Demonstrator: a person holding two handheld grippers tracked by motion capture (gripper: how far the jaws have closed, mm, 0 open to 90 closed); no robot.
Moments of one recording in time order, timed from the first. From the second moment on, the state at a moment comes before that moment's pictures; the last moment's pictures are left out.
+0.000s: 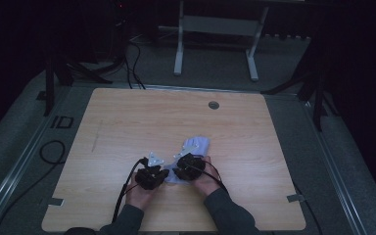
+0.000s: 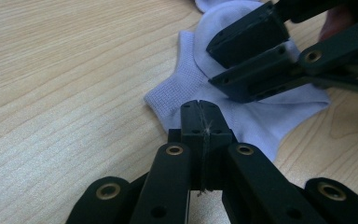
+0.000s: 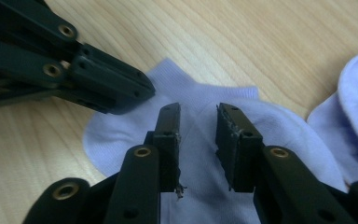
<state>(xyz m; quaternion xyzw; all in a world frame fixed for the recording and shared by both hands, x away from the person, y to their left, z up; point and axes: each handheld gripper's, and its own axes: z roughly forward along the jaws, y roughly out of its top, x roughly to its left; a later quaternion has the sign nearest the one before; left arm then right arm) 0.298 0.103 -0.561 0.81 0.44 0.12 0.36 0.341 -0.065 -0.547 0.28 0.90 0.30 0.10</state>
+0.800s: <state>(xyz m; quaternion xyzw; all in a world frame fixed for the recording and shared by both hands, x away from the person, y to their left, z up) 0.298 0.104 -0.561 0.81 0.45 0.11 0.37 0.323 -0.116 -0.521 0.33 0.87 0.35 0.12</state>
